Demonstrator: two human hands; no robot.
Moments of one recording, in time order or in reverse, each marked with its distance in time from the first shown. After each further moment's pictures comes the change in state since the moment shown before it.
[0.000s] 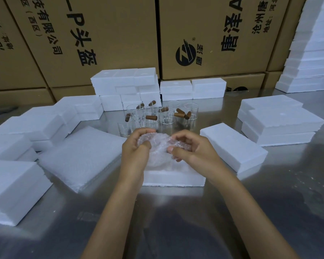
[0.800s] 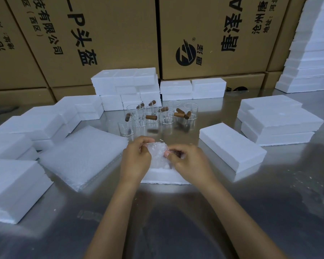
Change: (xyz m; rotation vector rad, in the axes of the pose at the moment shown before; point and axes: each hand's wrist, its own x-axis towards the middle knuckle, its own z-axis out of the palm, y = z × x) left_hand 0.011 -0.024 -0.010 0.456 -0.052 0.111; right_hand -0.002 0.027 0.016 -0.554 0.117 -0.023
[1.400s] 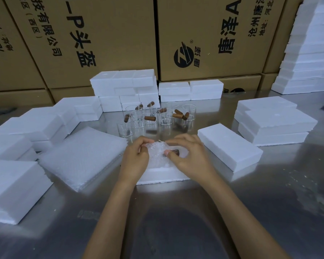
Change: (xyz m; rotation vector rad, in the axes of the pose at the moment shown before) left_hand 0.004 -0.009 0.000 -0.064 -0.077 -0.010; right_hand 0.009 0.013 -0.004 -0.055 0.123 -0.150
